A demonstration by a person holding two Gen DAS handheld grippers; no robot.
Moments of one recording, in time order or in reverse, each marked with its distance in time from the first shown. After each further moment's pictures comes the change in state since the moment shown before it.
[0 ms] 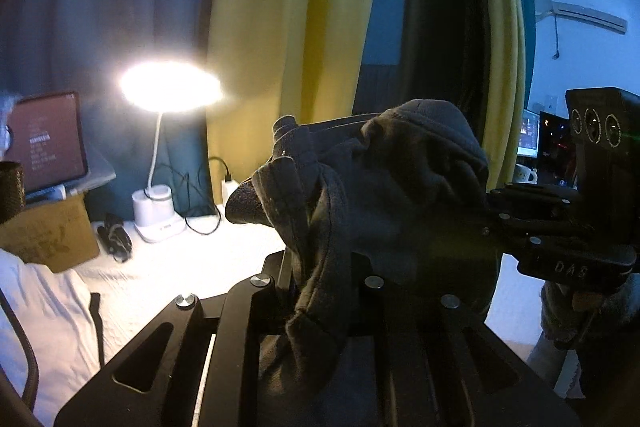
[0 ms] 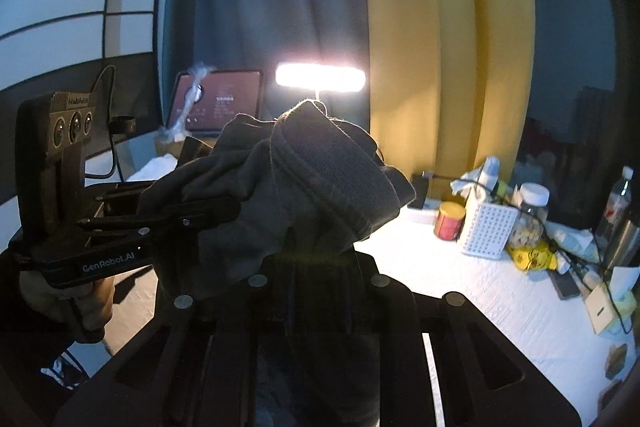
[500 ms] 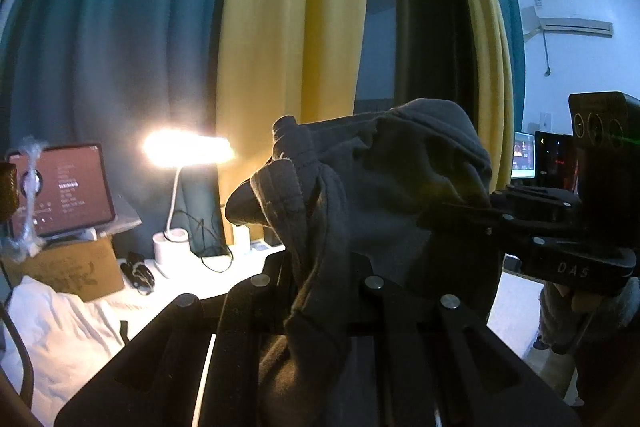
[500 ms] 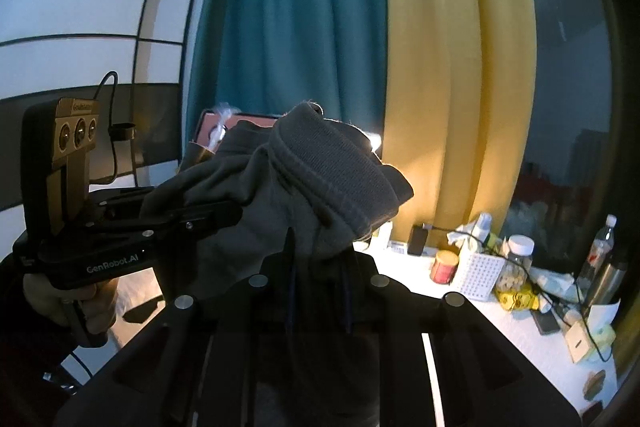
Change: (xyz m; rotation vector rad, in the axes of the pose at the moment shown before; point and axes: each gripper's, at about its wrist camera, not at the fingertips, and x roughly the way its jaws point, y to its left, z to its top) left arm -0.062 -0.011 0.020 0.040 -0.139 0.026; right arm -0.056 0.039 0.027 -0.082 -0.134 -0.008
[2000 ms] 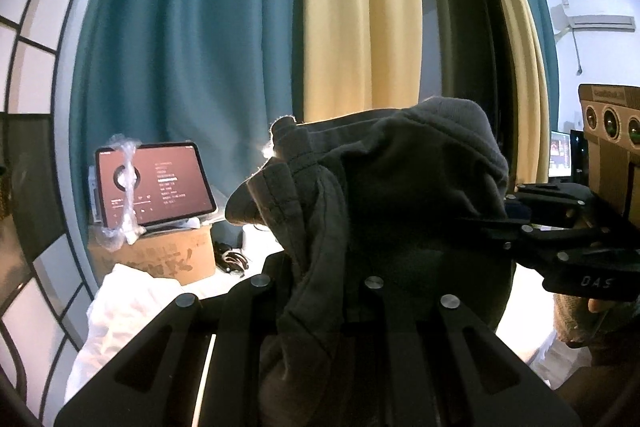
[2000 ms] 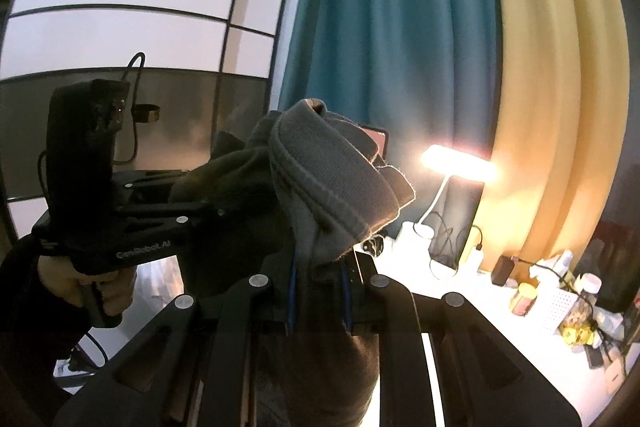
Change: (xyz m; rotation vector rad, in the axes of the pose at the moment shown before) left arm -0.088 0.084 -0.026 0.008 -0.007 0.172; right arm 0.038 0.121 0.019 -0.087 0.010 0.196
